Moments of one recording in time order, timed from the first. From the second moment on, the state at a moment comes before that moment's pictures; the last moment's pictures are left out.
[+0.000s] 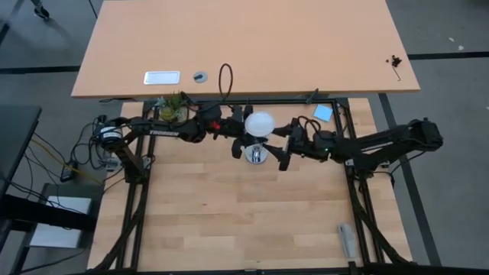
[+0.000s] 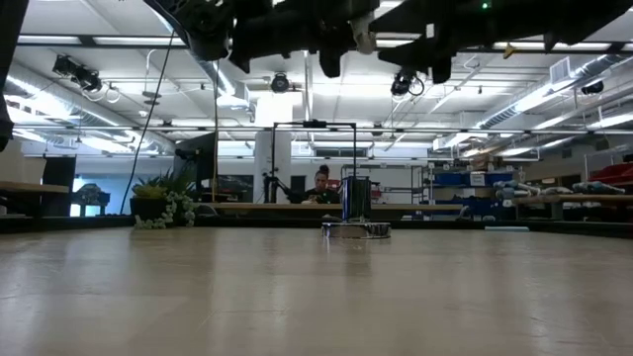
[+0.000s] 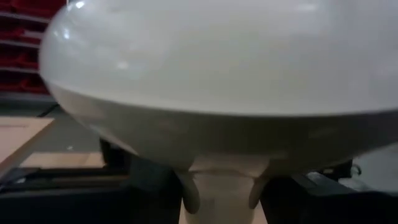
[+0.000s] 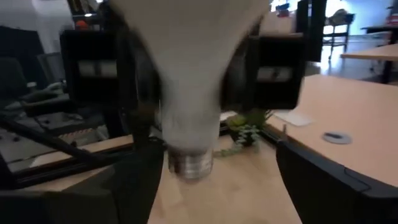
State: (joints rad) left arm 0.27 1.67 1.08 0.72 0.52 -0.17; right arm 0.00 1.17 0.57 0.60 0.34 0.13
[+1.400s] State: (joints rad) left arm 0.25 1.90 0.85 0.95 0.15 0.05; right arm 0.04 1.24 0.89 0.38 0.35 0.01
